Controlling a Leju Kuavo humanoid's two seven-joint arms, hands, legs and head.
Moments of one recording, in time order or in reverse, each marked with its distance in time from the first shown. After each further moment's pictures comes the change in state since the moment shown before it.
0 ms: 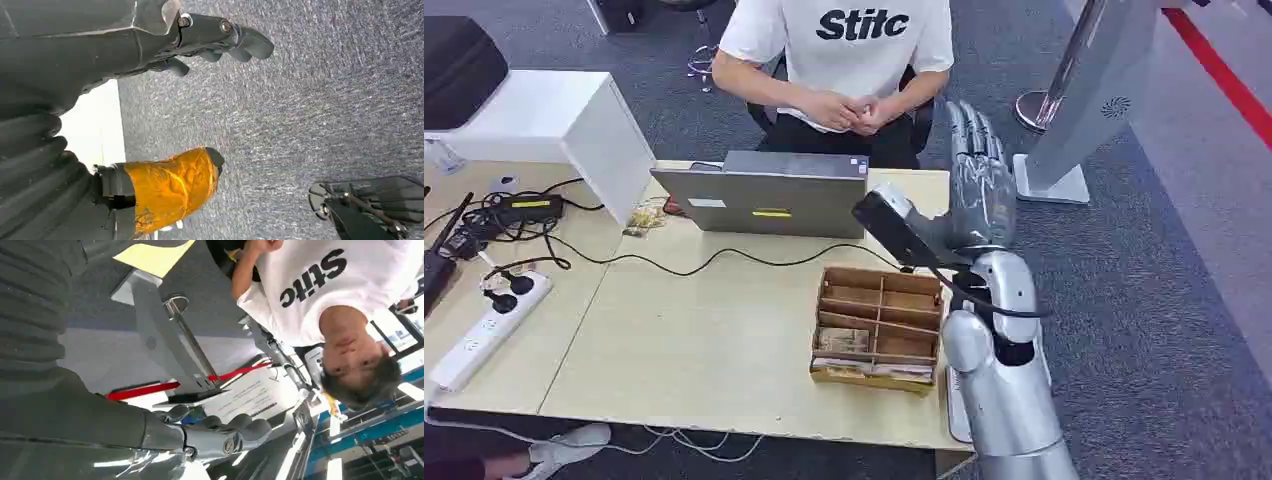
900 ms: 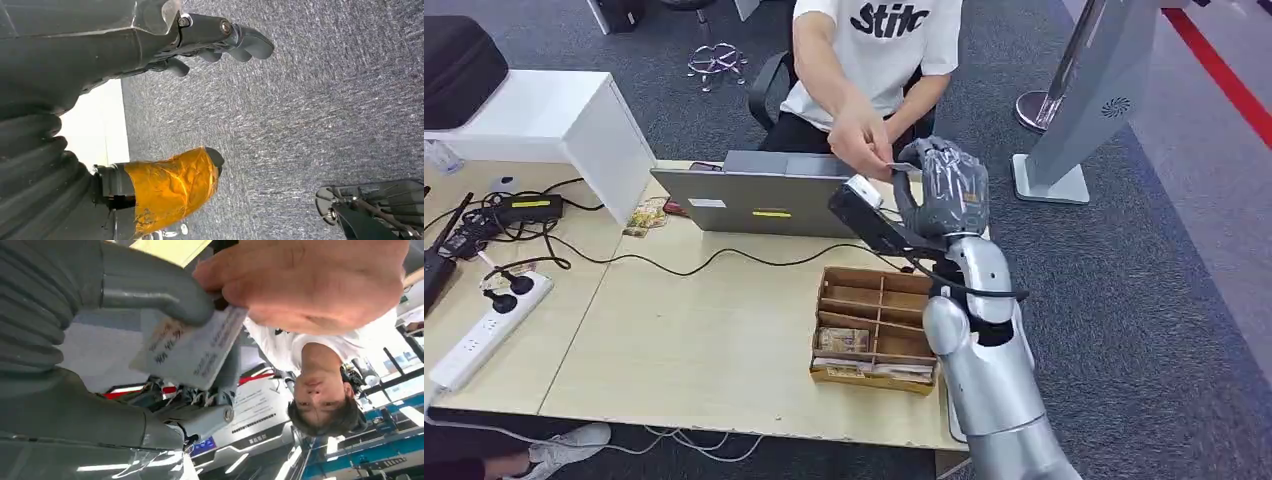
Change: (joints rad) left arm -0.002 0.000 0.018 0.000 -0.041 0.000 0.006; right arm -0.057 0.015 0.011 0.124 0.009 -0.002 0.014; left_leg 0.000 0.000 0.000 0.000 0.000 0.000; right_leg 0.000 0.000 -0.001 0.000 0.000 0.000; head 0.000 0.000
